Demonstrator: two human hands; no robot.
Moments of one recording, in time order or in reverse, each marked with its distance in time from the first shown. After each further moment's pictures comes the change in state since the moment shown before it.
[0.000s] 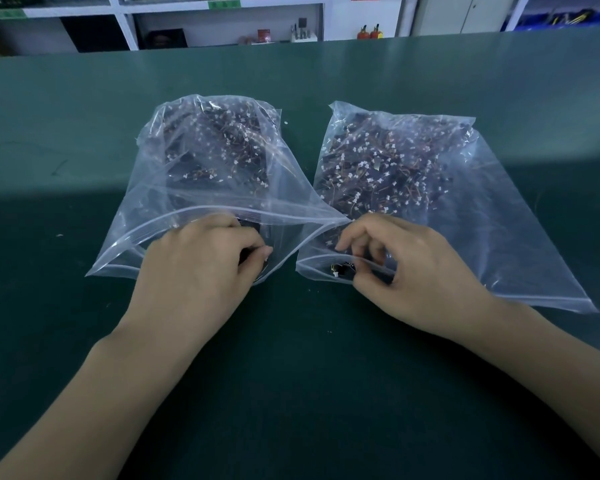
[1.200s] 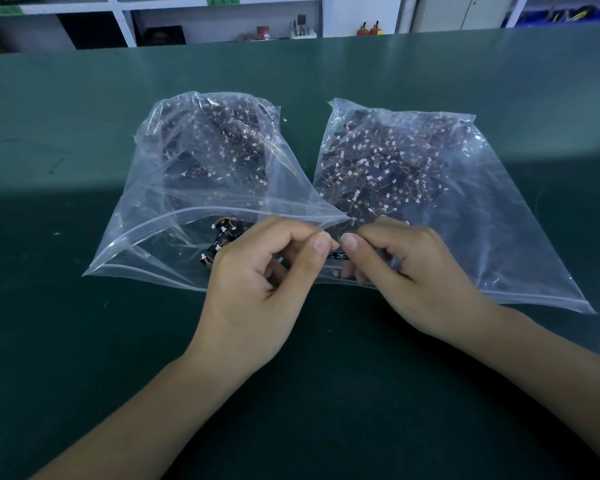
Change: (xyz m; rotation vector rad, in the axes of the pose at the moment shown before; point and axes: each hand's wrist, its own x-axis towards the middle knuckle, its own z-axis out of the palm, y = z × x) left_hand -0.016 0.053 0.018 -0.973 0.120 -0.015; right_hand 0.003 -0.012 0.006 0.193 0.080 0.001
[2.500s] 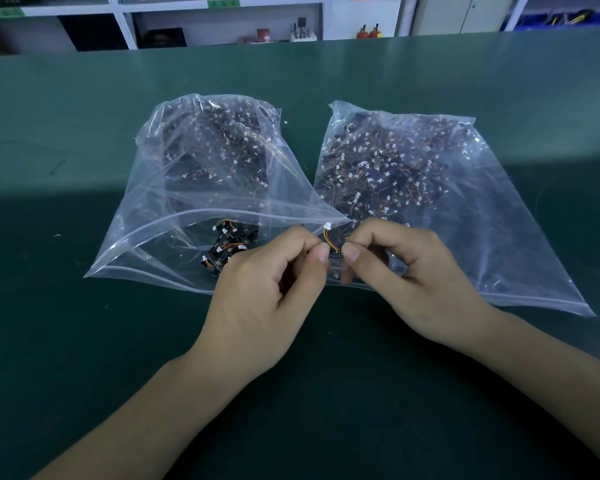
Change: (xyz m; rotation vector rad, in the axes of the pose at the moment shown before) left_hand 0.001 -0.003 -0.001 0.156 -0.094 0.050; right_hand -0.003 -0.004 0.000 0.211 -0.047 0.068
